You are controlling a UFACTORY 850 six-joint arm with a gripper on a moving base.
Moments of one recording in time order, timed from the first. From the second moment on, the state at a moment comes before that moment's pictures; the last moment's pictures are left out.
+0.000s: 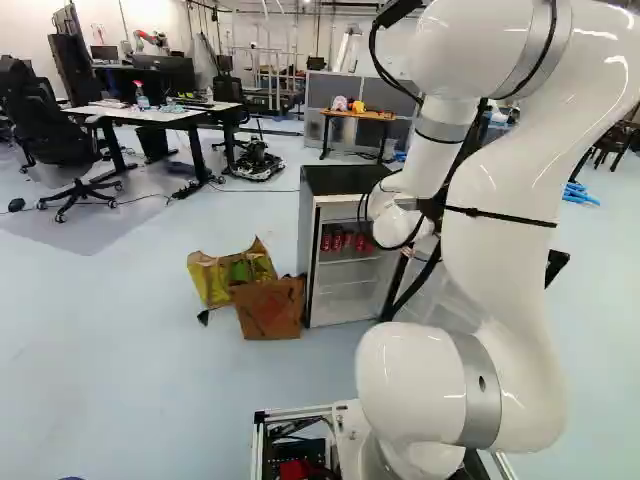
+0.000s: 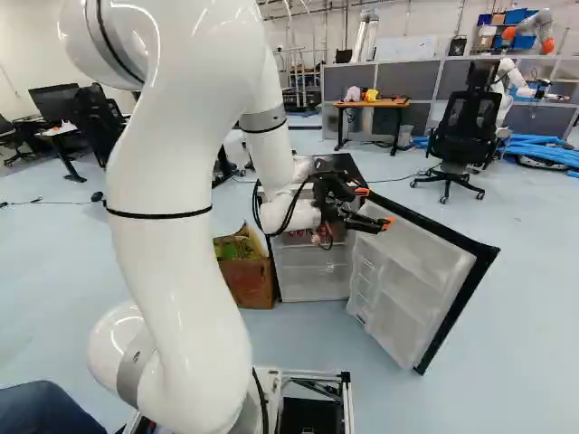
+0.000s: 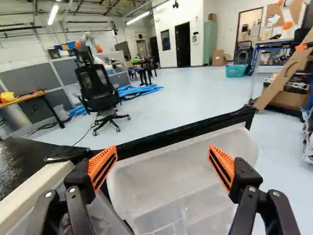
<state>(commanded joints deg) -16.1 -22.0 -33.1 49.1 74.8 0.0</state>
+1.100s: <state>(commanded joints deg) -20.8 -12.5 -20.6 15.8 74.8 0.0</state>
